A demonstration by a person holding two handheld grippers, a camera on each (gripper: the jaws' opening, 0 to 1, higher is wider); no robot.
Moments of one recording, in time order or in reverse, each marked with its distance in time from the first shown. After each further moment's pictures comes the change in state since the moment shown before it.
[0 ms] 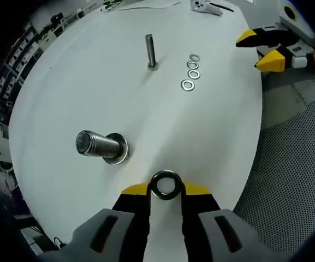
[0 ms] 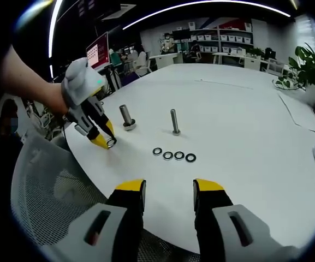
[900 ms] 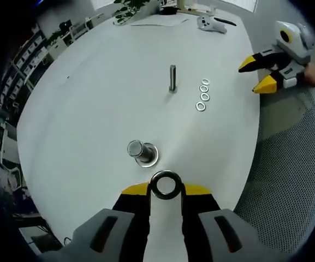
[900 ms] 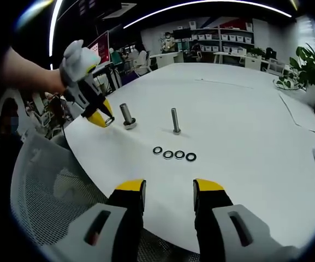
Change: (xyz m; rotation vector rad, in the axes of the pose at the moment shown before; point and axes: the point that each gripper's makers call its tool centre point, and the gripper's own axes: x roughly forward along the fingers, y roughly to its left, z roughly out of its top) left arm -0.046 0.034 0.017 -0.022 -0.113 0.042; right arm 0.001 -0.002 -0.002 -0.004 0.007 0.000
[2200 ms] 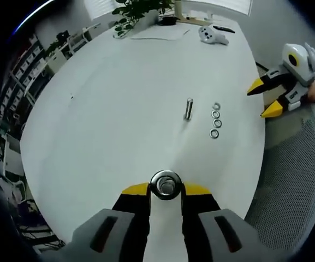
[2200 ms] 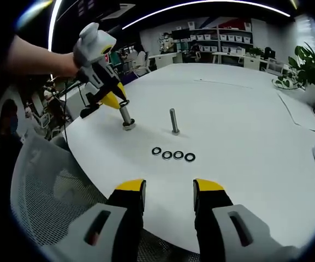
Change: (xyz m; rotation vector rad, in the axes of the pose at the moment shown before) left arm -0.003 0.027 0.044 0.068 -0.040 0.006; right arm 0.000 0.001 -0.001 0.007 -0.005 -0.005
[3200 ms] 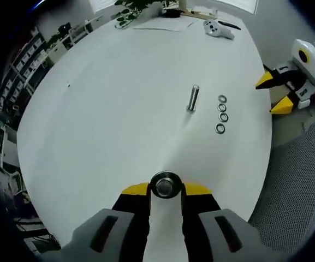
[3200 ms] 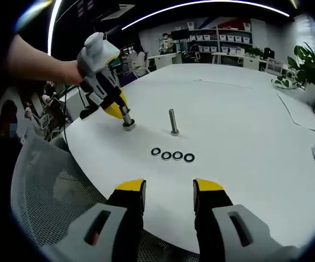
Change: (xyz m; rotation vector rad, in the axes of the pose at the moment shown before) left arm 0.026 0.004 -0.010 -0.082 0.020 0.002; right arm 0.001 -0.002 0.001 0.009 -0.007 -0.005
